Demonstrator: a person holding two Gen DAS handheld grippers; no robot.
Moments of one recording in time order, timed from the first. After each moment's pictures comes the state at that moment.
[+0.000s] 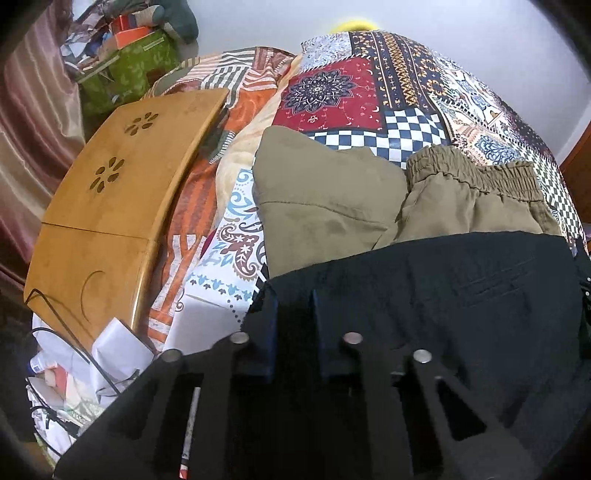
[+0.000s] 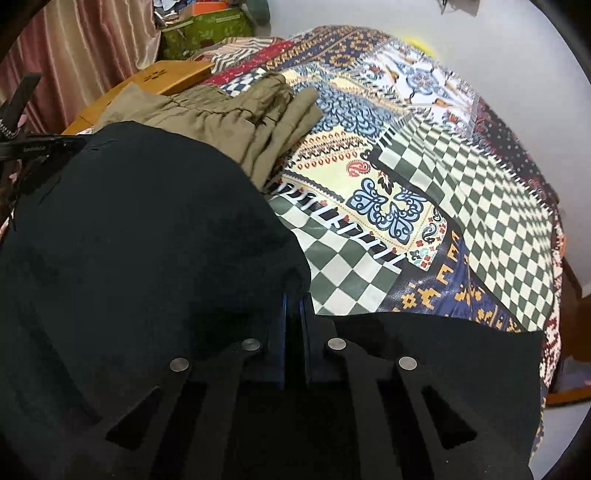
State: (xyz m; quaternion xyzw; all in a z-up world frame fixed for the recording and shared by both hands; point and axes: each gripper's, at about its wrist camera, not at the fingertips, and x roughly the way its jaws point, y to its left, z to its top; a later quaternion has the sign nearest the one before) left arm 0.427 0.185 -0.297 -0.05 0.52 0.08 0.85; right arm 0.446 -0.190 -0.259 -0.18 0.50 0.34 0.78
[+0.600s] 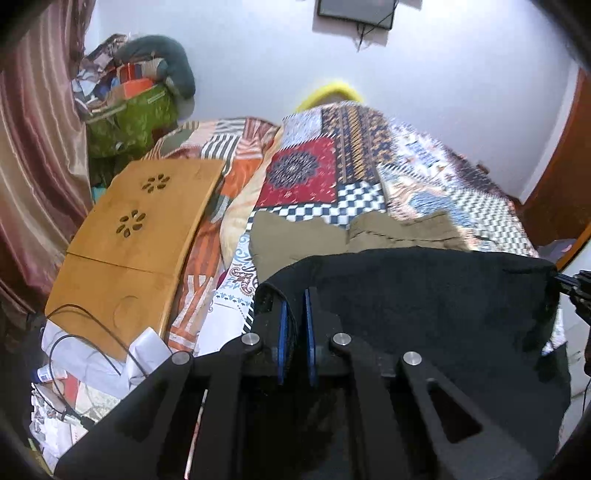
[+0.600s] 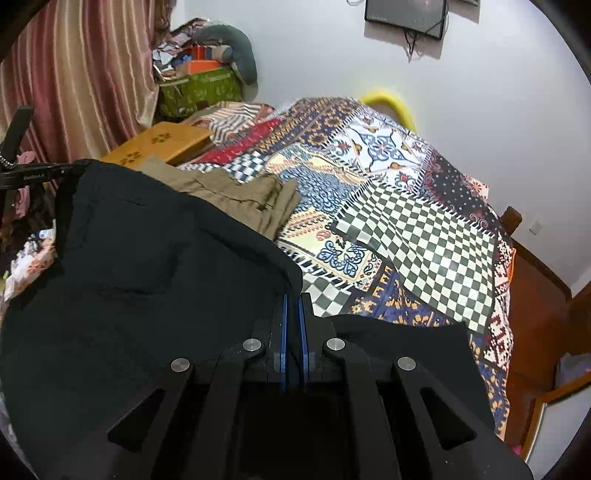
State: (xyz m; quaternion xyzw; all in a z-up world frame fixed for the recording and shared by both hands) left arm 0.350 0.162 -0.185 -0.06 0.42 0.05 0.91; right arm 0.402 -0.233 -0.161 -0.13 0.41 0.33 0.84
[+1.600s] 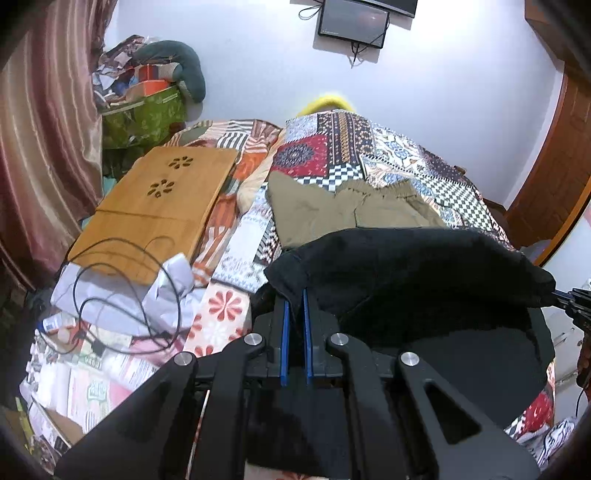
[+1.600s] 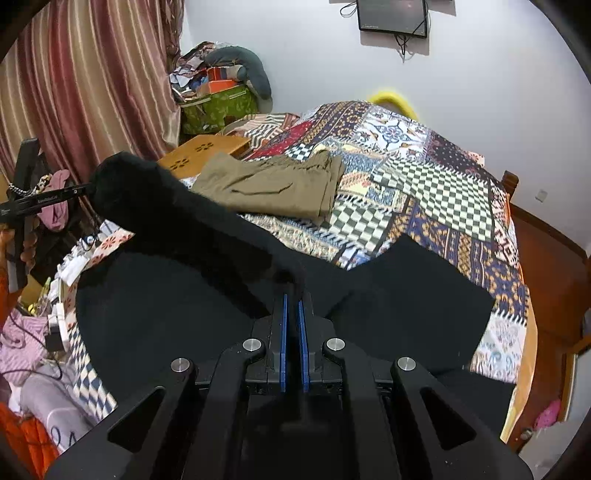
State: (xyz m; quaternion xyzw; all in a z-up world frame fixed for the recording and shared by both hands) left arm 0.187 0.160 -0.176 -0.08 0.40 0.04 0.91; right arm 0.261 -0.277 -0.146 -0.06 0.43 0.34 0.83
